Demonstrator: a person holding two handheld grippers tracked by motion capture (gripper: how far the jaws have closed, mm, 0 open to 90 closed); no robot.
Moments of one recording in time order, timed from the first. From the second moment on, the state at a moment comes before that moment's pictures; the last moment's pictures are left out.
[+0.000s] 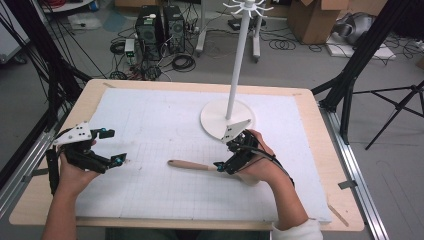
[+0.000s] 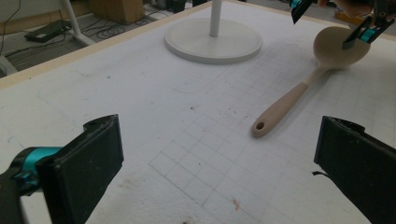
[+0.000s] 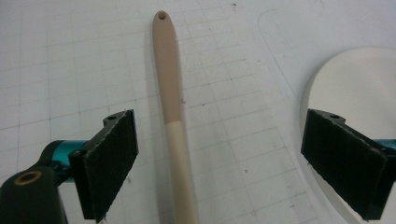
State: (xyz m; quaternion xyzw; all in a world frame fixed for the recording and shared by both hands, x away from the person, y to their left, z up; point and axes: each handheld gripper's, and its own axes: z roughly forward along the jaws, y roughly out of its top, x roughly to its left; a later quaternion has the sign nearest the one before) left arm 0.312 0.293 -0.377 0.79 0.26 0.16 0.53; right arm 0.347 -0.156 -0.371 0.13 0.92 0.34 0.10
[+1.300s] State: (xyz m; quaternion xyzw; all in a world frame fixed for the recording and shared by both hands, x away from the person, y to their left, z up) left arm 0.311 0.286 -0.377 0.80 0.26 0.16 0.52; right arm 0.354 -0.109 -0.407 0.10 0.96 0.24 0.05
